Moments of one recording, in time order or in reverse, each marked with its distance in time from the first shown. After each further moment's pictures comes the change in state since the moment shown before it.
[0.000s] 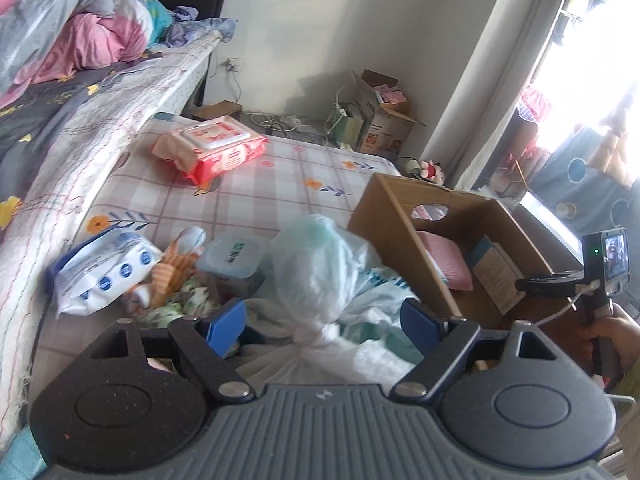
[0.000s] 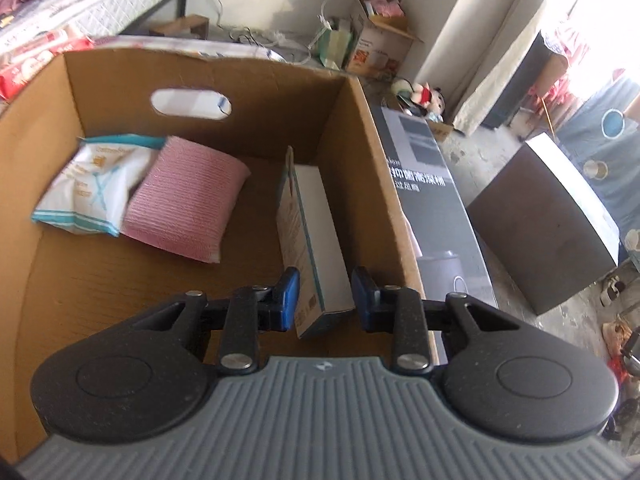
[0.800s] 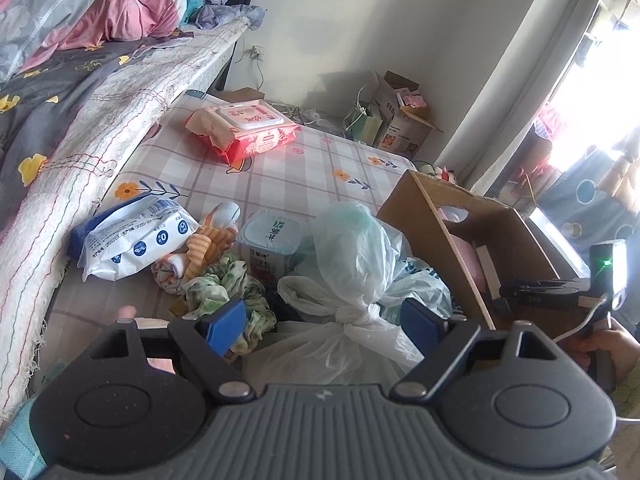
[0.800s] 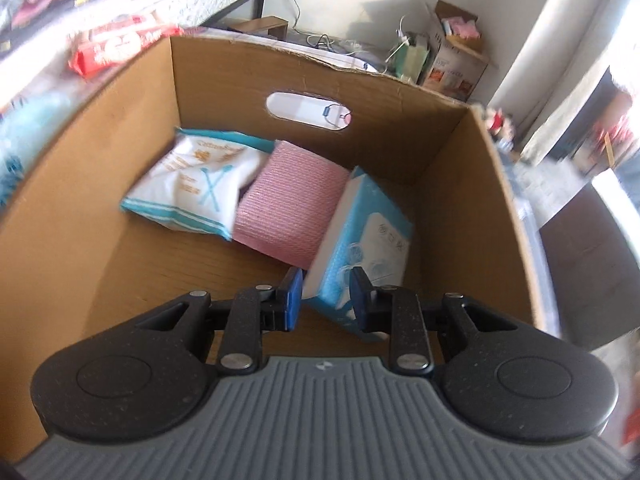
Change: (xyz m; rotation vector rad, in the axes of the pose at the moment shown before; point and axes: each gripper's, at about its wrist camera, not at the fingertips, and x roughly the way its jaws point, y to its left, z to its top) left arm -0.008 0.034 -0.014 -0.093 0.014 0.001; right arm -0.016 0.040 0.009 -0.068 -0.025 0.248
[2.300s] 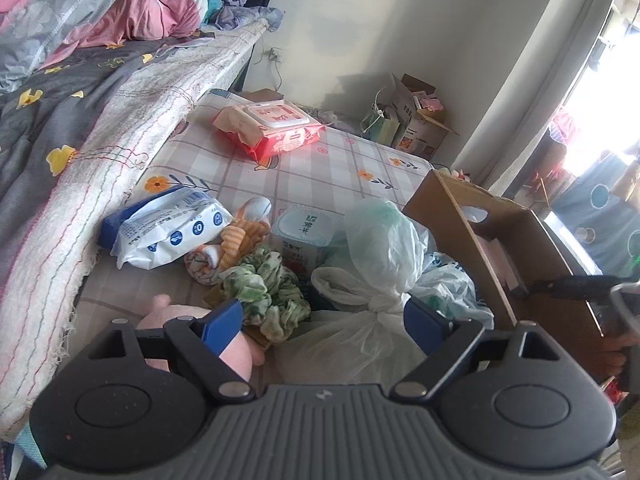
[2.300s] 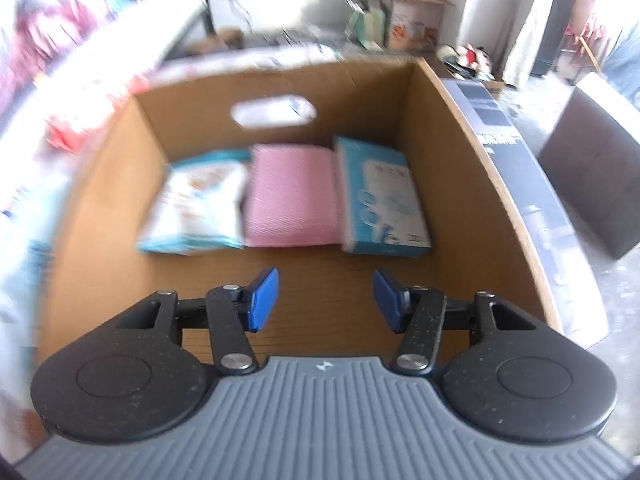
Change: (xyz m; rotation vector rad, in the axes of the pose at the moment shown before) left arm -0.015 0.018 -0.010 -0.014 -0.011 0.050; right arm -0.095 0.004 -0.017 0.285 -0.020 0.050
